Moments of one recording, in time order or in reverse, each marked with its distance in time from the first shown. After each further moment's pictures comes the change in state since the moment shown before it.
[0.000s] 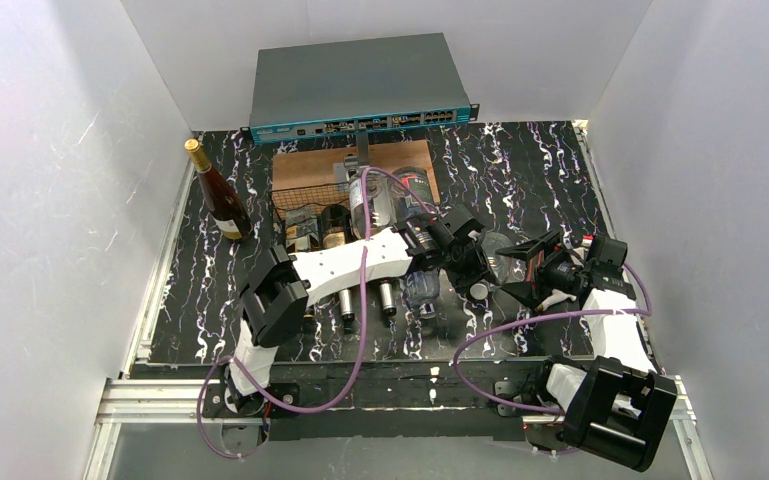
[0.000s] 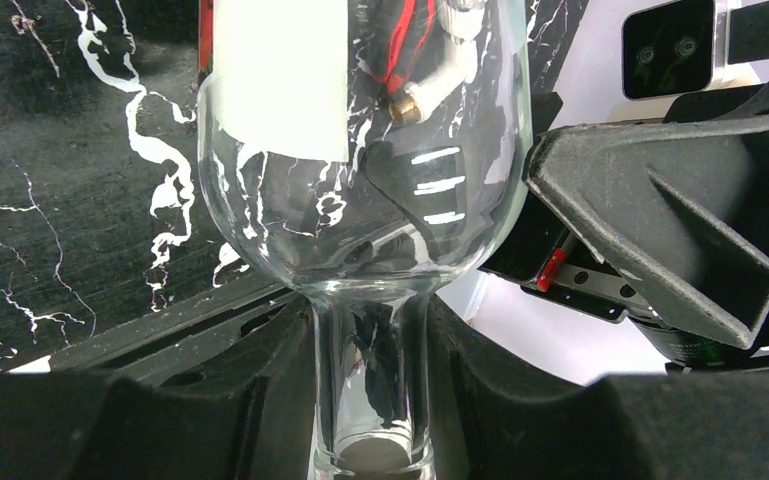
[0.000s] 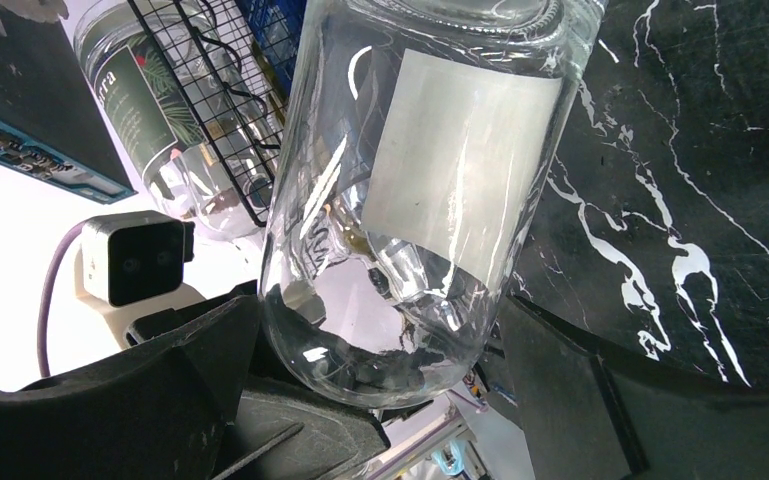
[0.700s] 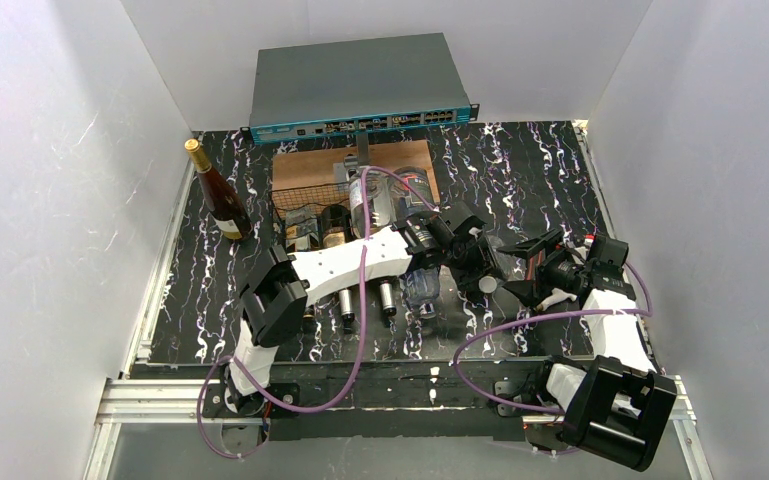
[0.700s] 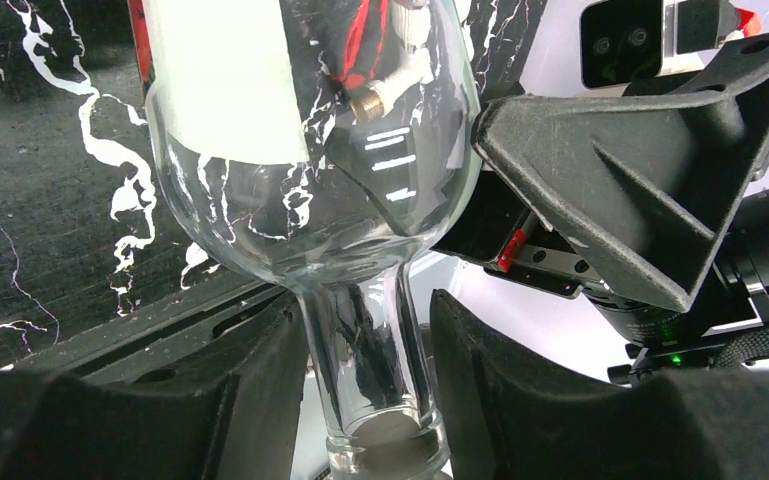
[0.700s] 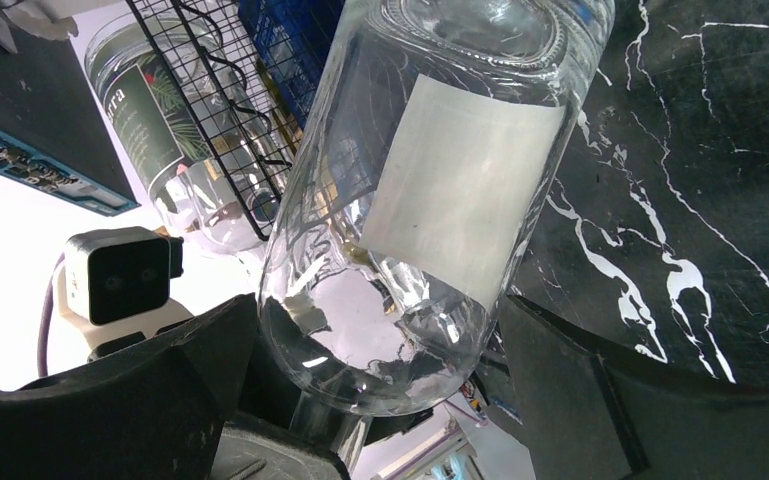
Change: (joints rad) left arm 0.000 0.004 0.018 0.031 0.015 -0.012; right arm -0.004 0.001 -0.005 0.031 0.021 0.012
